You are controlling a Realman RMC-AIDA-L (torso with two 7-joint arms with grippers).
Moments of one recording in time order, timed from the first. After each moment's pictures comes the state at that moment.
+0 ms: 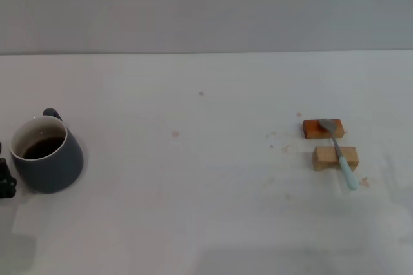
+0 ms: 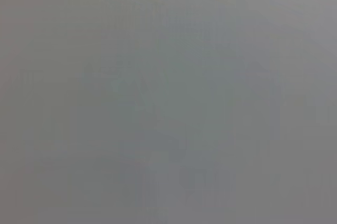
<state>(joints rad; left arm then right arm) -0.20 -2.07 -0.64 -0.15 2.08 1.25 0.26 0.13 2.09 0.28 0.43 -1.81 -1.75 -0.18</state>
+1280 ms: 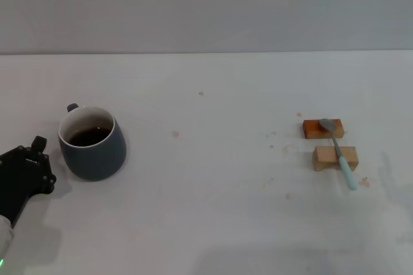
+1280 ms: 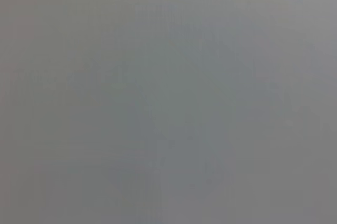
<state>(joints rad) -0.25 -2.07 -0.51 -0.19 2.07 1.20 0.26 0.14 2.09 0.27 0.43 -1.81 -1.76 -0.18</state>
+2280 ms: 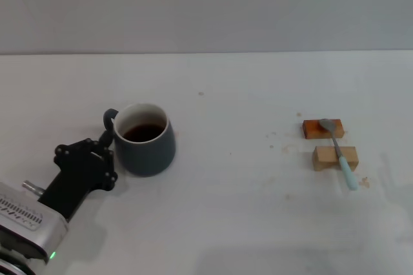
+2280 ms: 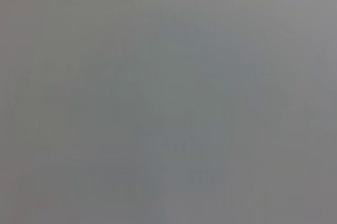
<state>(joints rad) -0.32 -2.07 -0.37 -0.27 2.08 1.16 0.26 0.14 2.09 0.26 0.43 -1.81 -1.76 -0.18</state>
